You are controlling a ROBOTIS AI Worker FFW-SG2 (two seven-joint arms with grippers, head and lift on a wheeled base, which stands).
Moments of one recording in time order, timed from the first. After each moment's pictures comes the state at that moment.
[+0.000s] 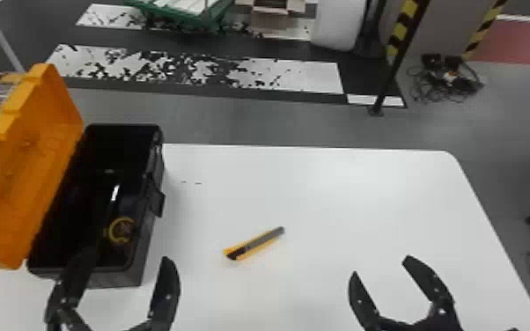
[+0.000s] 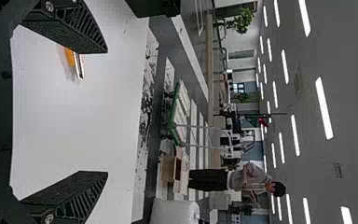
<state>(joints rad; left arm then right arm) 0.88 0.12 -0.13 -1.90 0.11 -0.68 -0.06 0.83 -0.25 0.03 -1.89 -0.21 -0.35 0.19</state>
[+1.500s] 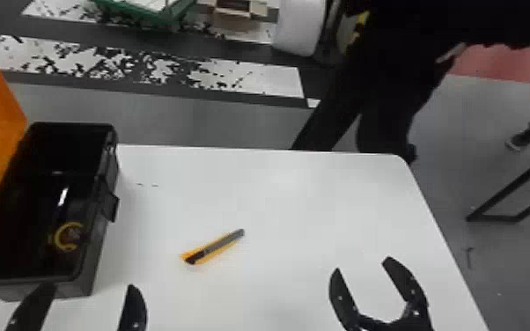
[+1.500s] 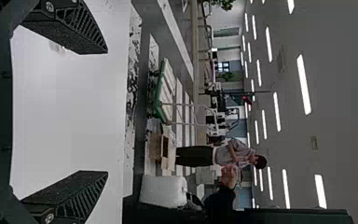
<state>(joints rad) 0.89 0.12 -0.19 -1.84 0.06 -0.70 0.05 0.84 -0.27 0.00 -1.83 -0.26 -0.48 0.14</state>
